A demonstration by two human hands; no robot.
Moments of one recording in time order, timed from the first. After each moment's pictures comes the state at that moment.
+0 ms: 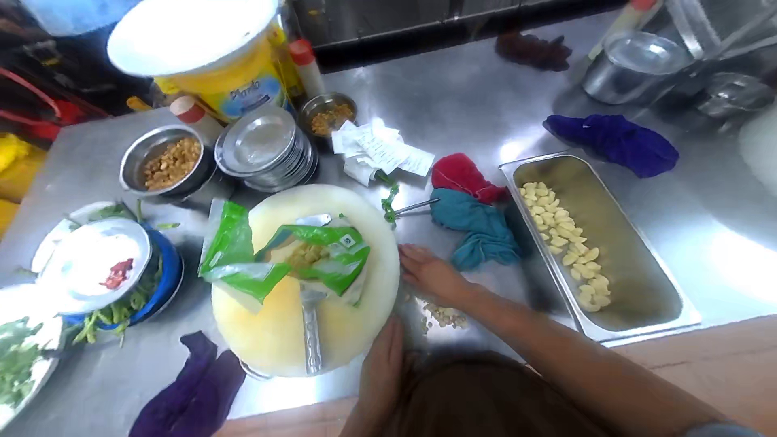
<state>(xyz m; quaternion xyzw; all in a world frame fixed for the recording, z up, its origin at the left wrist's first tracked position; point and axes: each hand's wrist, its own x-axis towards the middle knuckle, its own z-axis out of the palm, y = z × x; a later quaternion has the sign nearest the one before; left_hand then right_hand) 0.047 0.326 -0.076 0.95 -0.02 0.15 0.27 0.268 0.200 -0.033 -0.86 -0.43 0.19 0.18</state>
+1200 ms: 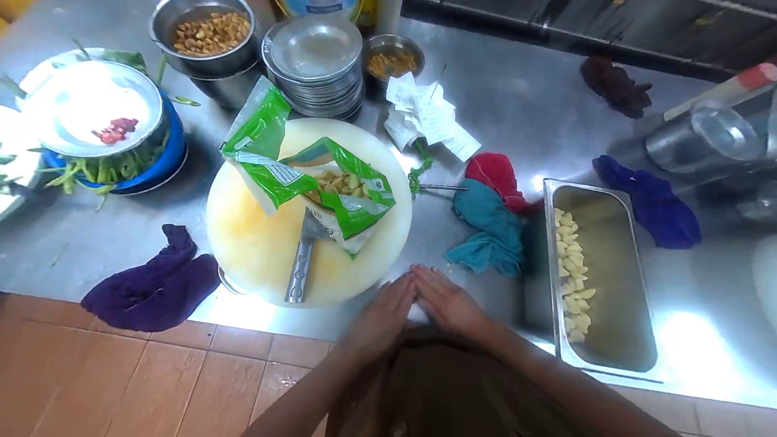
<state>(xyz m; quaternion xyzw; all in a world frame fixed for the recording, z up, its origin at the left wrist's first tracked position) 0.076 0.297 -0.062 0.95 -0.06 0.05 0.30 0.224 0.118 -0.060 -0.78 -0.59 0.09 0.20</state>
